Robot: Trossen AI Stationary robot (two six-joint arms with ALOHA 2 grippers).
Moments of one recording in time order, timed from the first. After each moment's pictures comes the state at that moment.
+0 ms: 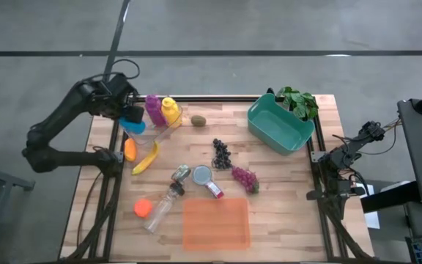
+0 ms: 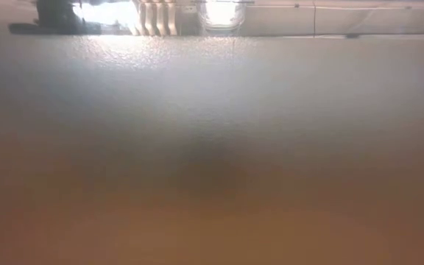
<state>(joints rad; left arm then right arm) 0.77 1.11 1.32 -1.54 -0.21 -0.57 0.61 0.01 0.01 0.04 -1.05 0.10</state>
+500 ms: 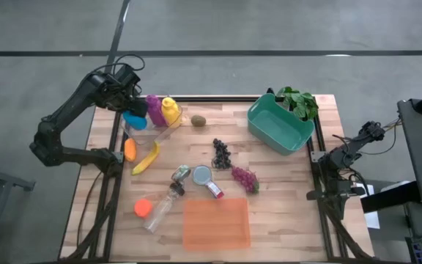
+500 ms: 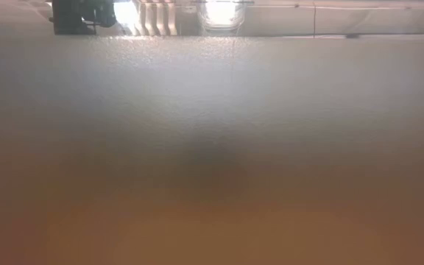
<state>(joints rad) 0.90 1.22 1.32 -1.45 -0.18 -0.43 0.61 0.01 0.01 0.04 -1.05 0.10</state>
